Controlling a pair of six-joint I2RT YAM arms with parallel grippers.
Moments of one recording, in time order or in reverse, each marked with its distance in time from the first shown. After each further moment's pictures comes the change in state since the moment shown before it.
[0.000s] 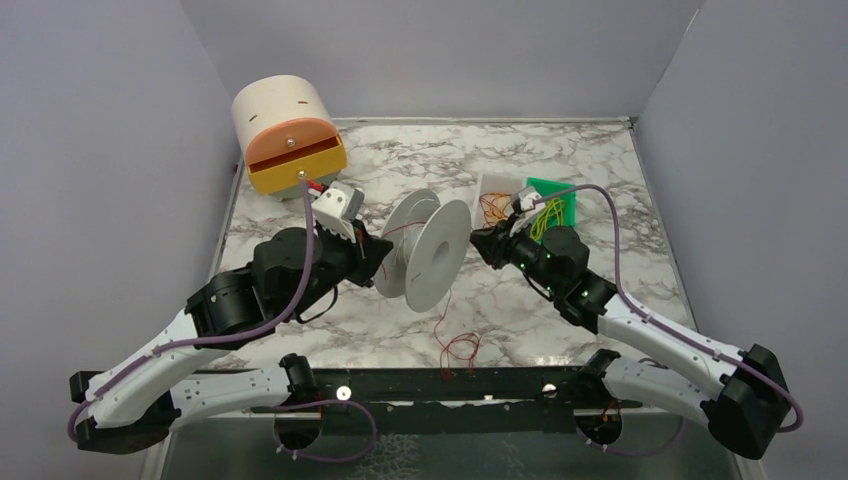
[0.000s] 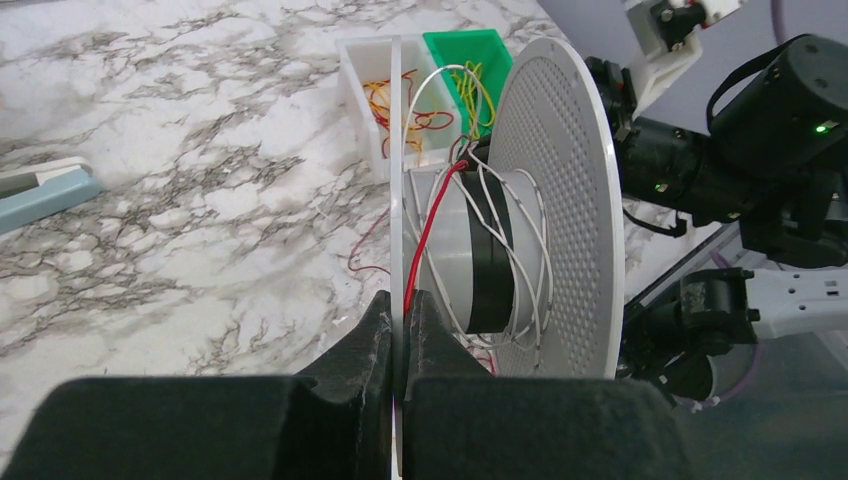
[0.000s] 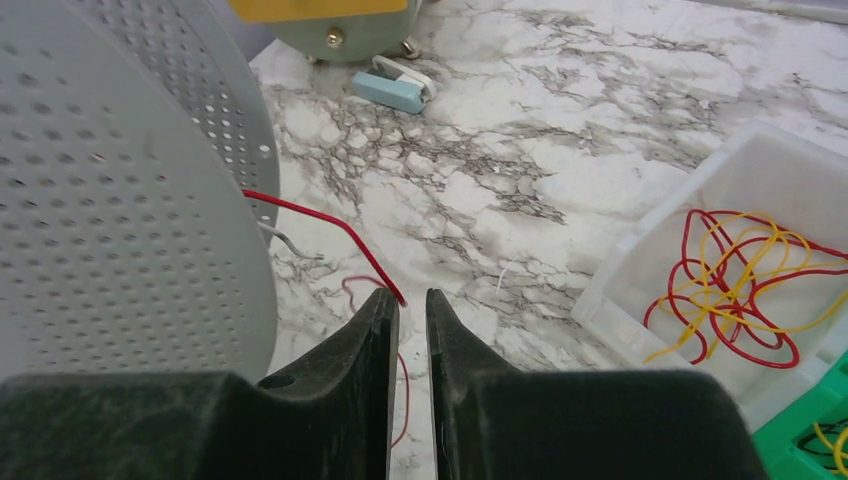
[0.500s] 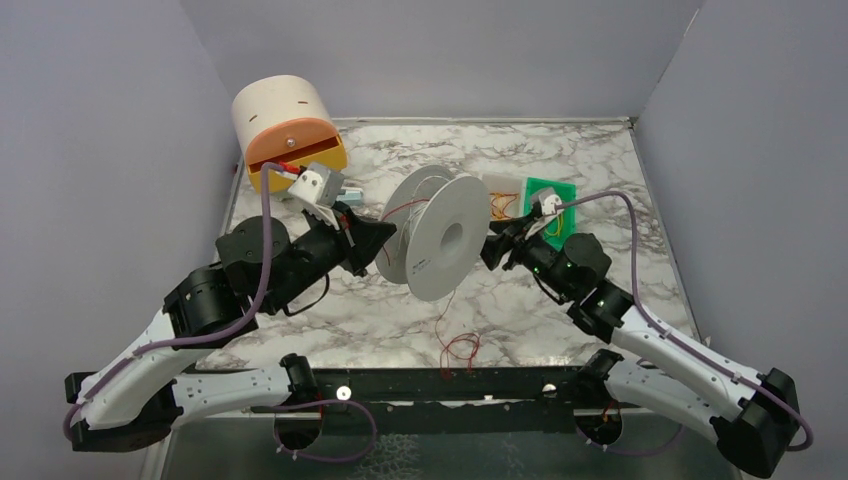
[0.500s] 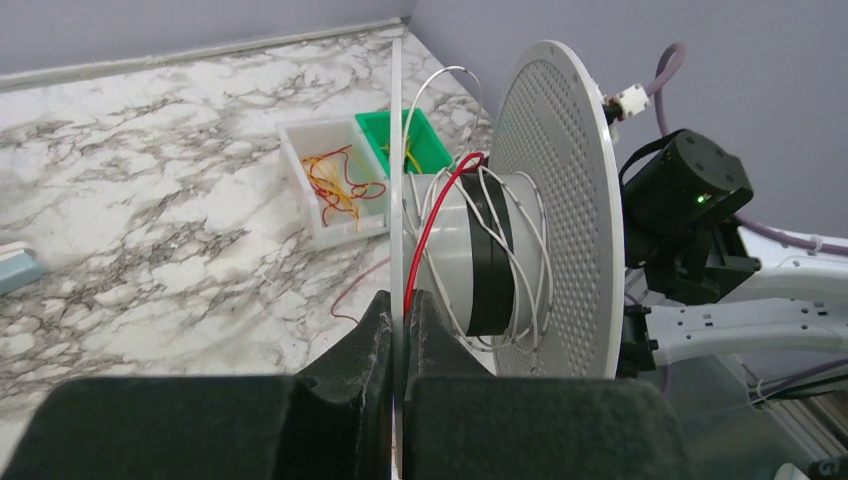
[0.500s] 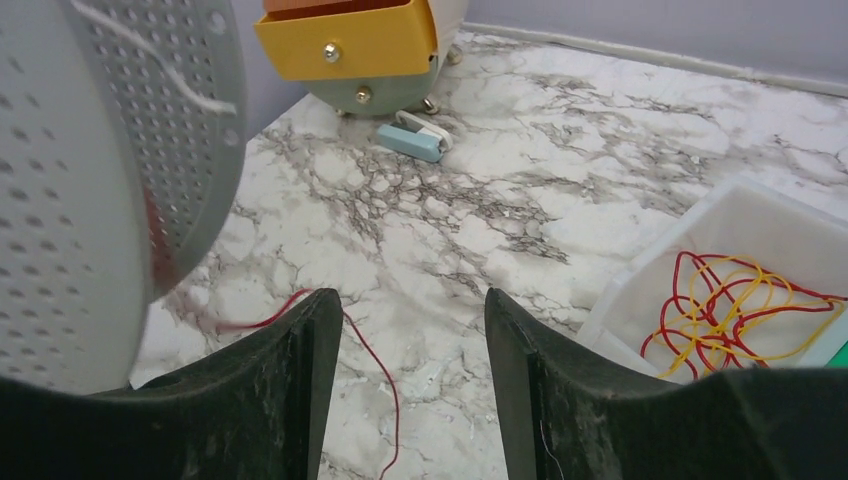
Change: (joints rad) left arm 0.000 0.022 0.132 0.056 0.077 0.006; right arm -0.005 -0.129 -0.028 0.003 -0.021 -0.002
